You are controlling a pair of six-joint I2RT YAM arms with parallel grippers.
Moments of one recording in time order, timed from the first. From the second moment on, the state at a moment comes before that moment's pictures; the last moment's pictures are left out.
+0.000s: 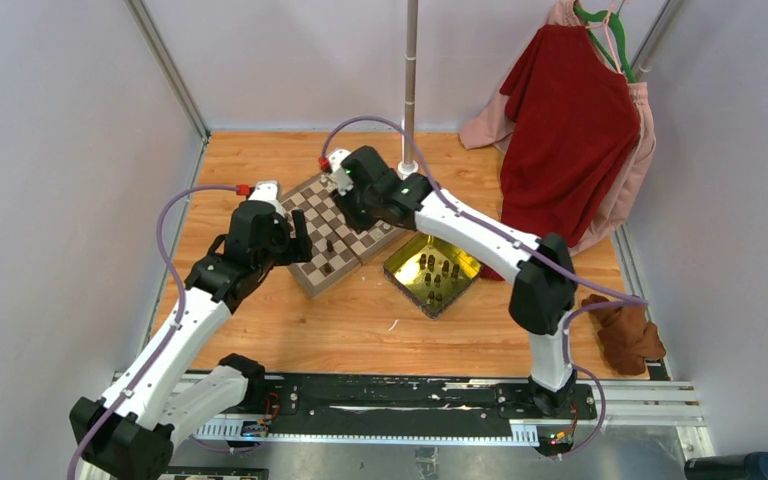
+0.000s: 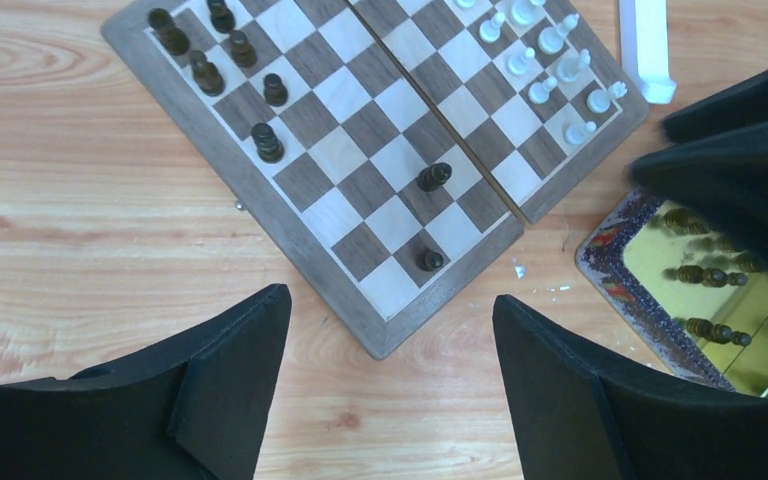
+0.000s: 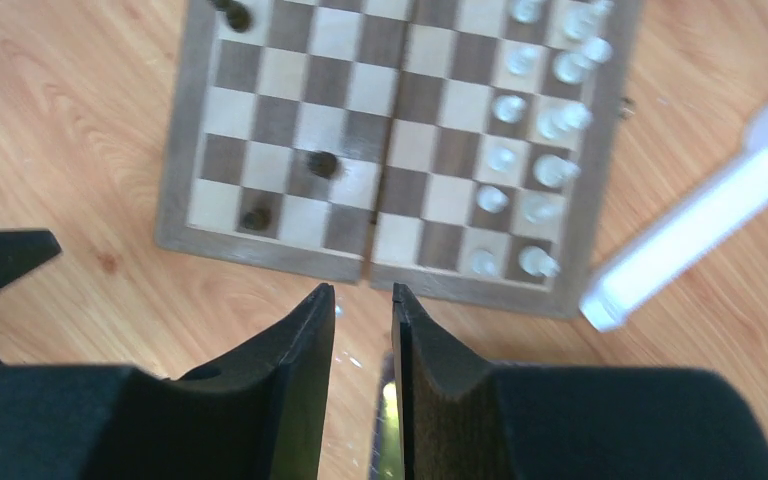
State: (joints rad) left arm -0.38 0.89 0.86 -0.58 -0.20 -0.36; right arm 0.91 2.00 1.91 -0.66 0.00 0.00
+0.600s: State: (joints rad) left arm -0.47 1.35 0.91 -0.37 -0.20 -0.32; right arm 0.67 1.75 1.49 -0.47 0.00 0.01
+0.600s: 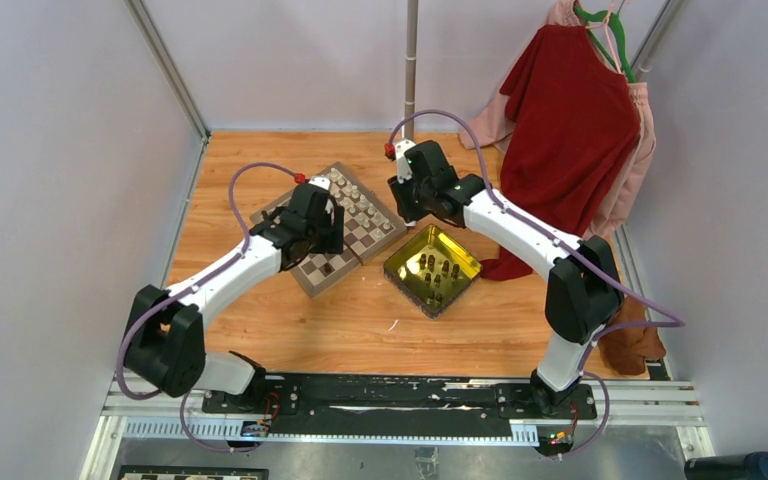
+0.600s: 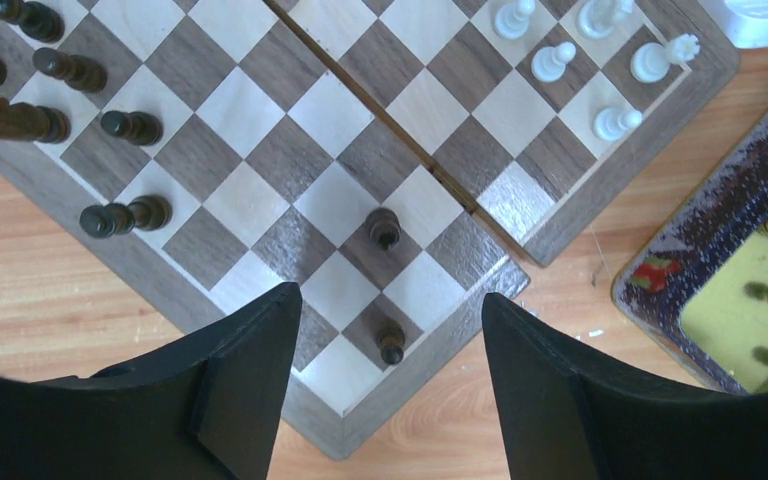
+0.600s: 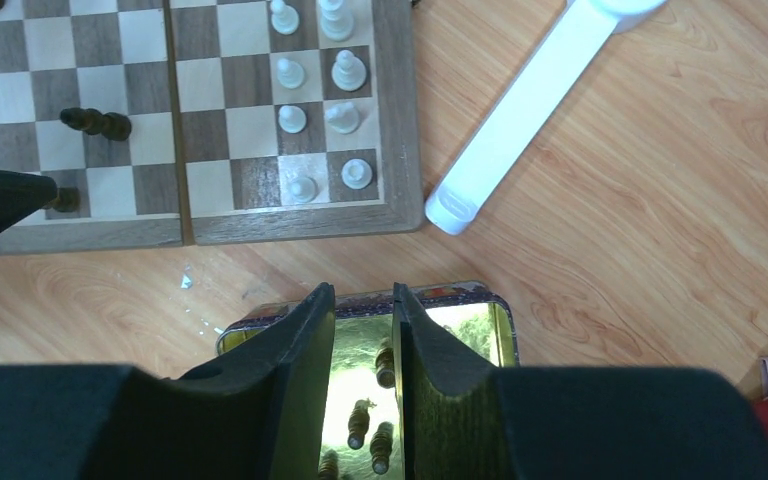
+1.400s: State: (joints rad) left arm -0.47 1.61 1.09 -0.41 -0.31 -0.30; right arm 0.57 1.75 1.48 -0.42 -0.08 0.04
